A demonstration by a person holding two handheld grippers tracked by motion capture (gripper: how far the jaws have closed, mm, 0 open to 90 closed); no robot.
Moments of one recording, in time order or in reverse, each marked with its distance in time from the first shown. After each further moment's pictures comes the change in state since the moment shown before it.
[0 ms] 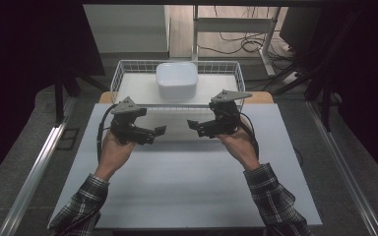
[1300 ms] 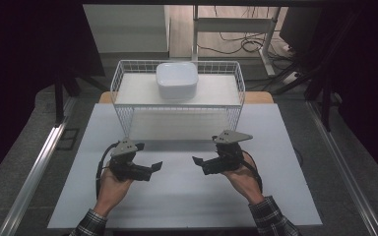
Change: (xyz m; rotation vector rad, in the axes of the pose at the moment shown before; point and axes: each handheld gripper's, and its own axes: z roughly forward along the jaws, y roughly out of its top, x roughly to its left) left arm -0.028 -0.094 -0.004 0.053 -0.004 -0.021; right arm 0.023 -0.094 -0.006 0.048 0.014 -0.043
